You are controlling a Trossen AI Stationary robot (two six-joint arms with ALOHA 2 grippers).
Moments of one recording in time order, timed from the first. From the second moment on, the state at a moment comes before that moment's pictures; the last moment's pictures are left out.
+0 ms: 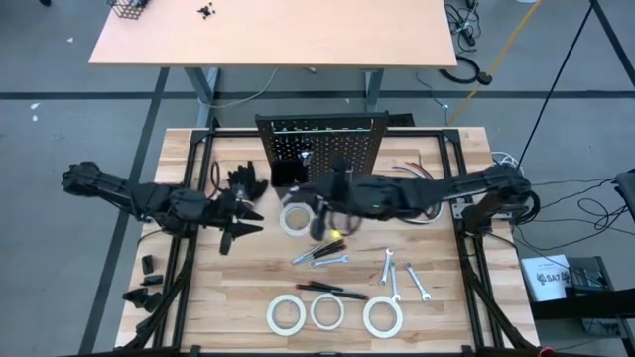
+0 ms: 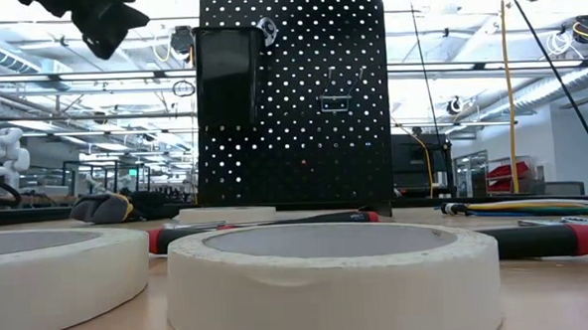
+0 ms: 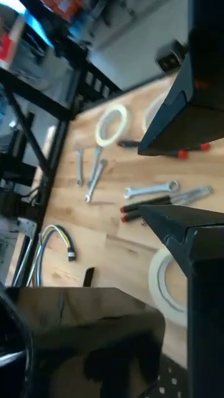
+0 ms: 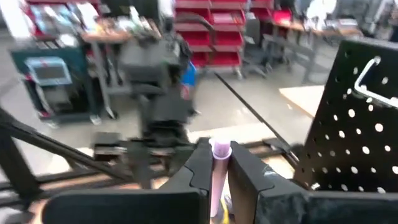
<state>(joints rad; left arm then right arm) -0.30 0.67 0.58 -0.27 -0.20 -0.34 0.18 1.72 1.72 -0.17 0.45 0.11</state>
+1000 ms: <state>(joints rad) -0.42 0.70 0.59 -0.38 -0.26 -0.30 0.10 1.94 2.09 -0.77 0.65 0.40</state>
